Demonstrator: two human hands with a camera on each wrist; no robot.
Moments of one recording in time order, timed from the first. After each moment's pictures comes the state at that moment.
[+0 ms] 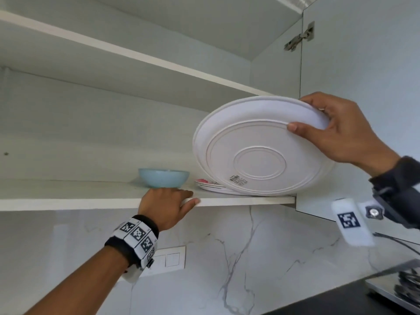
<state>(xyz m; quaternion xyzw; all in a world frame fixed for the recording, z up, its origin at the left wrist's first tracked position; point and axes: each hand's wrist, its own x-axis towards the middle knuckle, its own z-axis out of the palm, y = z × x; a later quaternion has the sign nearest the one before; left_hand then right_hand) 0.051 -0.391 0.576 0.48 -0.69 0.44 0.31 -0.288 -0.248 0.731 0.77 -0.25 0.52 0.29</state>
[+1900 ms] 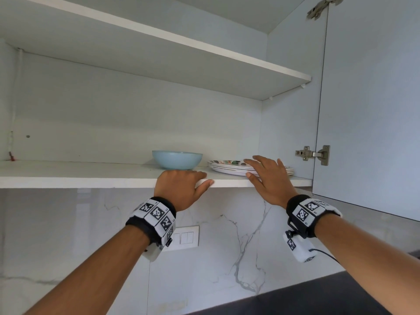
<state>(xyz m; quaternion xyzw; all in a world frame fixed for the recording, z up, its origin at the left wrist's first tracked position) 0.047 -0.389 0.574 0.47 -0.66 0.47 0.35 -0.237 -0.444 0.587 0.78 -0.45 0.35 0.27</state>
